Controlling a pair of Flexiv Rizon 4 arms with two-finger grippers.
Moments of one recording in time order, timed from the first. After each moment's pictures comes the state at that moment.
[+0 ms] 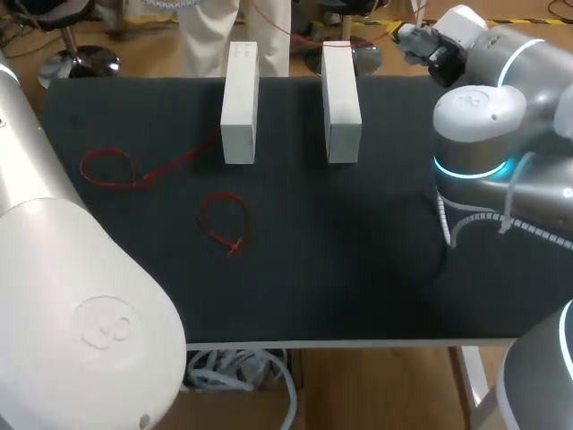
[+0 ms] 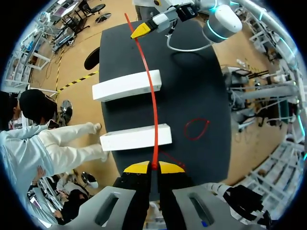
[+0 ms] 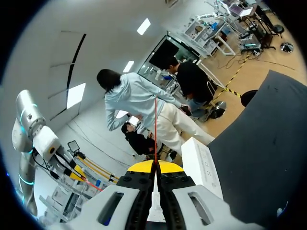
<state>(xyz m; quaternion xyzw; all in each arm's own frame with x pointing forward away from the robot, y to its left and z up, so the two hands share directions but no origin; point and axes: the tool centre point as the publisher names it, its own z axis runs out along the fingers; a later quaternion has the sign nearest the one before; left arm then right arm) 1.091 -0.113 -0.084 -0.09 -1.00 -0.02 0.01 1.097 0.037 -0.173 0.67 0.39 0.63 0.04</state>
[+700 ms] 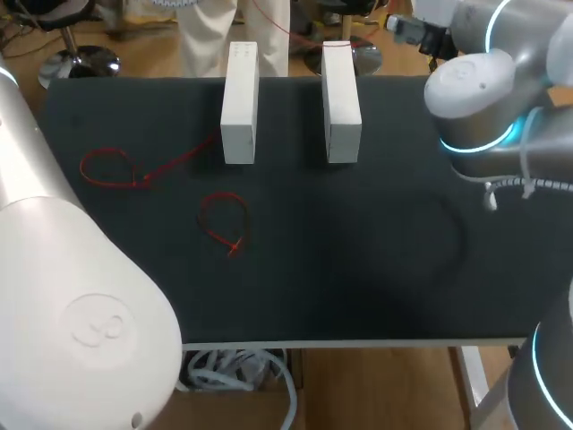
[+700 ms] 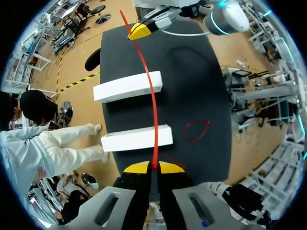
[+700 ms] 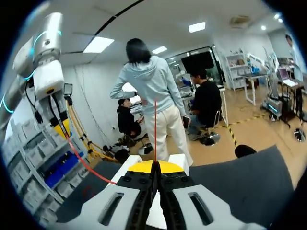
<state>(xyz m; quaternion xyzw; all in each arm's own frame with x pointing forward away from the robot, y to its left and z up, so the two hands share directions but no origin) 1.094 -0.114 -0.083 -0.09 -1.00 -0.02 0.01 1.106 0.048 -0.147 0.55 0.59 0.55 0.21</state>
